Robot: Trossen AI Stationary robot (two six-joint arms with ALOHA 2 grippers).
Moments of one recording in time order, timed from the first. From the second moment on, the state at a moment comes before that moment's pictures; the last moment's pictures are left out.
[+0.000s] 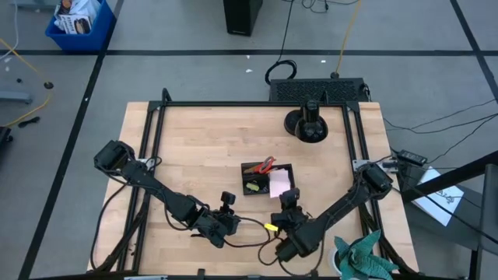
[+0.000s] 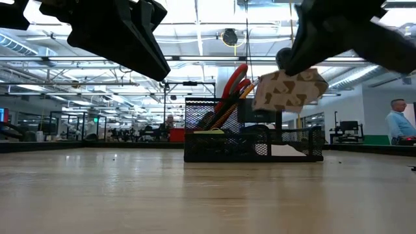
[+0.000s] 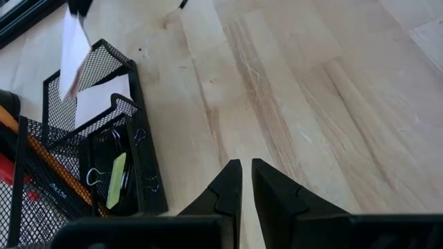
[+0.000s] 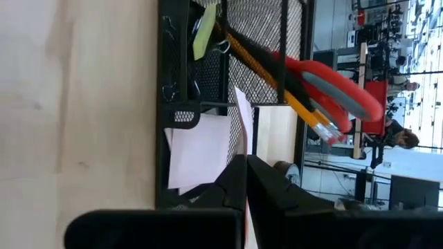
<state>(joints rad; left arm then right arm) -0.57 1.76 1.11 -0.24 -0.45 0.00 0.65 2.07 1.59 -1.40 0.94 0.53</state>
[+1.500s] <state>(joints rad) -0.58 1.76 1.11 -0.27 -0.46 0.00 0.48 2.05 1.38 -1.12 0.76 0.37</state>
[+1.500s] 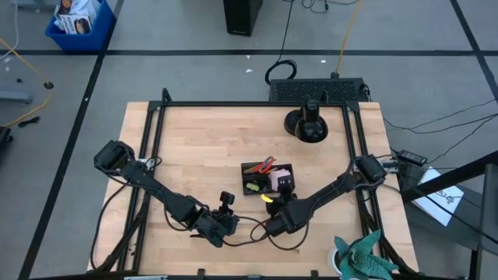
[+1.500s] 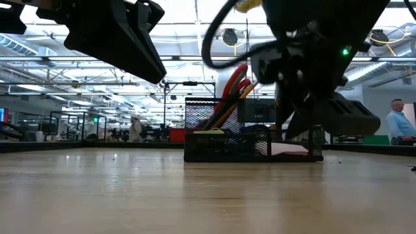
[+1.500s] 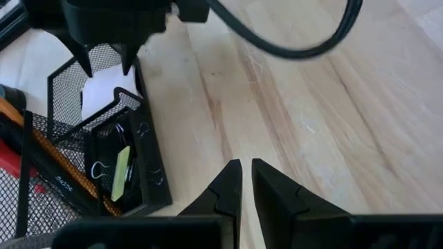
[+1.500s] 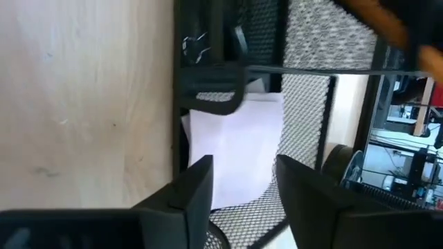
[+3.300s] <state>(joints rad) -0.45 1.67 1.20 -0.42 -0.52 0.30 0.14 1.22 0.61 -0.15 0.42 0.10</state>
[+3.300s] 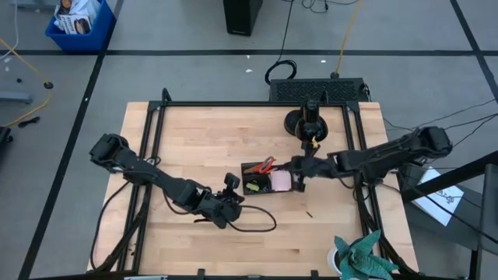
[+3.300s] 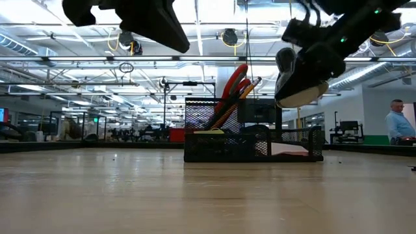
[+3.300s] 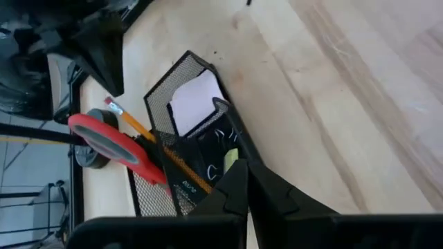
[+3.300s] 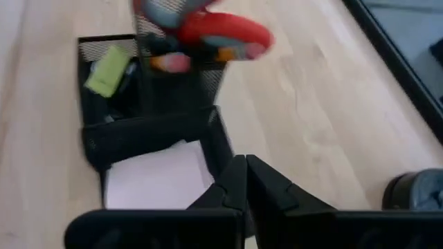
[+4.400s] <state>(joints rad) -0.45 1.67 1.20 -0.42 -0.52 0.28 -0.02 1.39 0.61 -0.15 0.24 0.02</state>
